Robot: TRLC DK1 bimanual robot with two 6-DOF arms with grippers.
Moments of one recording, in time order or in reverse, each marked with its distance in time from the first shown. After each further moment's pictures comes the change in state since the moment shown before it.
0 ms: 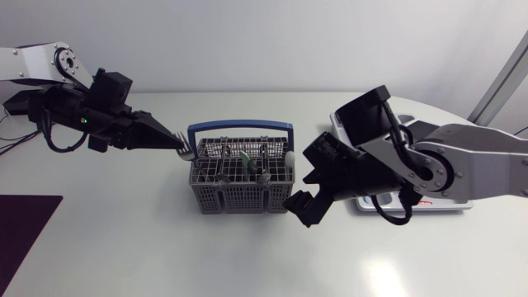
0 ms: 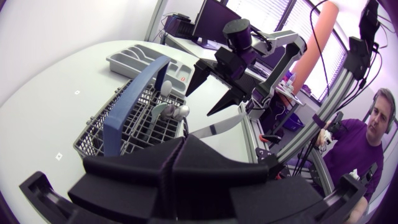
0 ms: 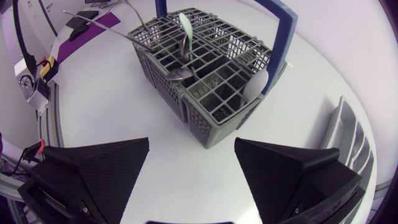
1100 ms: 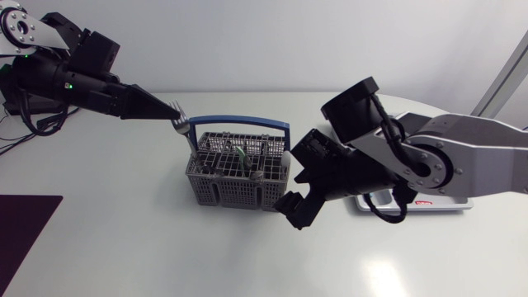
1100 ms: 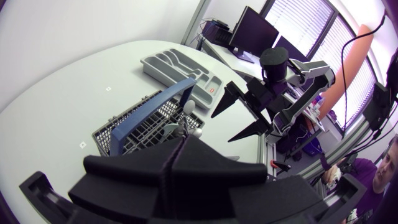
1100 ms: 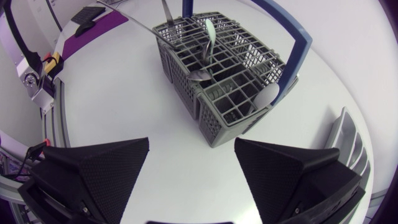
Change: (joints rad) left arm -0.029 -0.214 -0.007 0.352 -0.099 -0.650; right arm 0.073 0.000 0.057 -0.058 0.034 0.019
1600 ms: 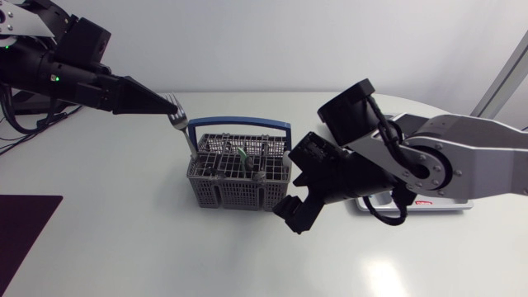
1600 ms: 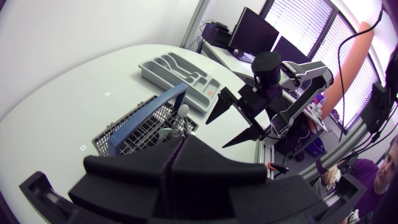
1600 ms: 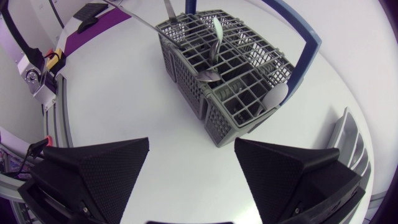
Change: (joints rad) left arm -0.022 -0.085 -0.015 0.011 -0.011 -0.063; right arm 0.018 0.000 0.003 -0.022 0.005 0.000
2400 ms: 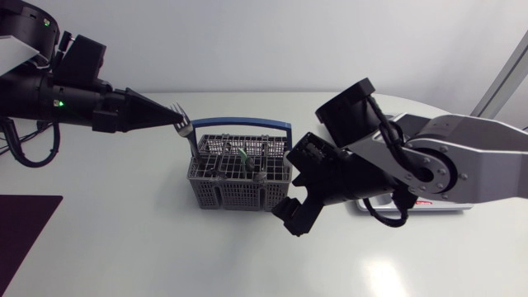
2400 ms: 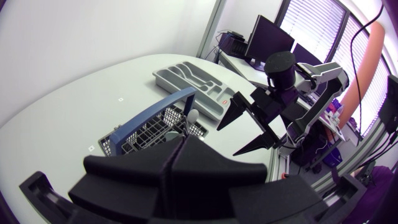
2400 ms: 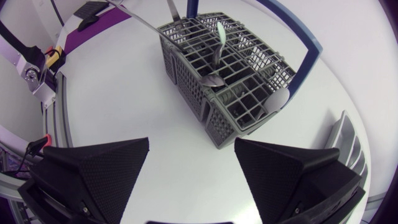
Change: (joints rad) left arm -0.064 -0.232 -0.303 0.443 -0.110 -0.331; right arm 0.028 -0.016 0.000 -0.007 0.029 0.000
